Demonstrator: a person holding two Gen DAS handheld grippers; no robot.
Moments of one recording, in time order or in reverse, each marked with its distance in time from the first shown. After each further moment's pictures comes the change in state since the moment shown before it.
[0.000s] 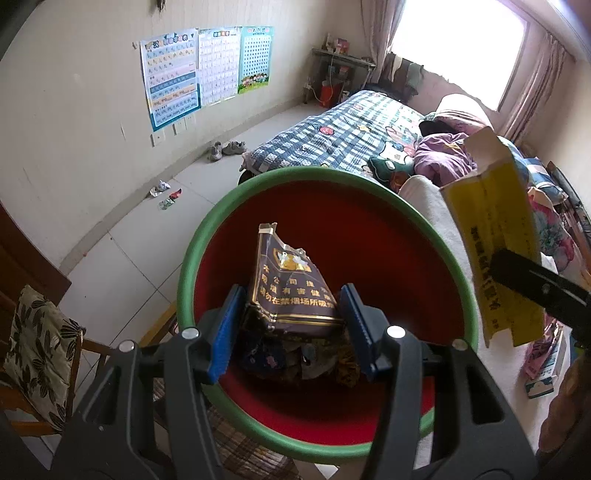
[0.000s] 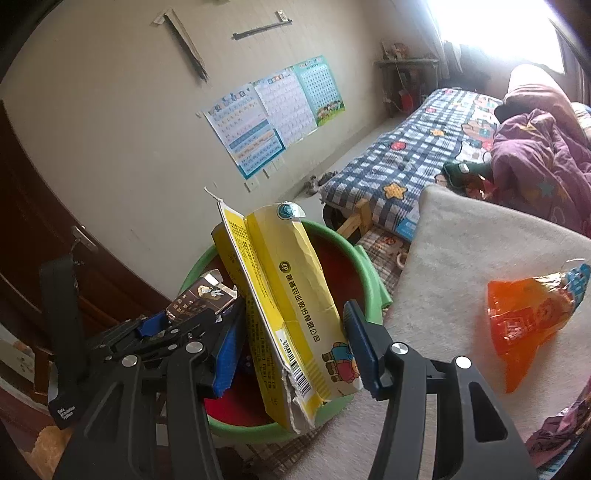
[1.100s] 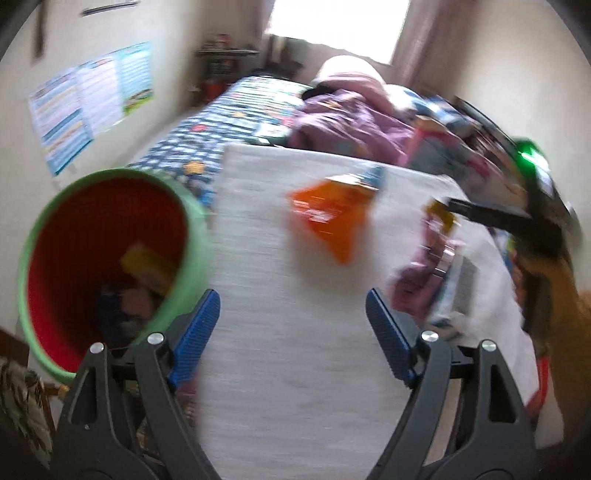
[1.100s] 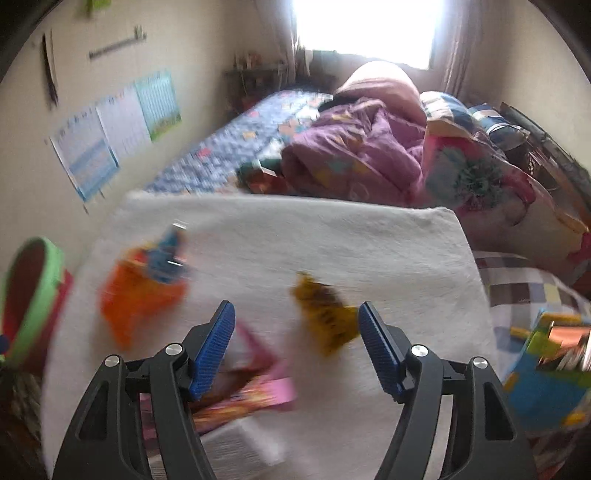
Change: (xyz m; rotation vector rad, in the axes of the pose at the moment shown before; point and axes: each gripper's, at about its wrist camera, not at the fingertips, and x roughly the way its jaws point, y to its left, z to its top) left arm -0.041 -0.189 -0.067 0.310 0.032 -0.300; right arm -0.138 -0.275 -0.053 0.122 0.000 -0.584
